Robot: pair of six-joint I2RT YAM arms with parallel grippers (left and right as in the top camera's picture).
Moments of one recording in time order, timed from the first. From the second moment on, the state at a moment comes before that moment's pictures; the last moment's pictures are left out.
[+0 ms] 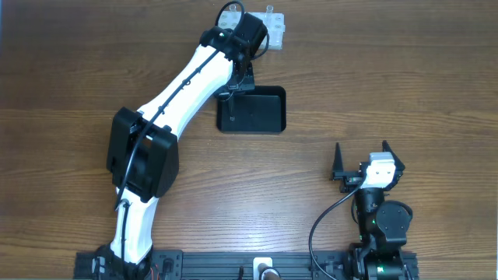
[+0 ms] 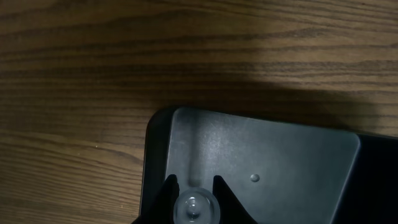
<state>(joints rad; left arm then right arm) -0.53 2.20 1.94 -1.14 -0.16 -0.65 0.02 0.01 0.01 -0.07 0.00 -0.08</state>
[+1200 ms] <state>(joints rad) -0.53 2.28 1.94 -1.11 -0.21 -0.62 0.02 0.01 0.01 -0.07 0.00 -0.08</state>
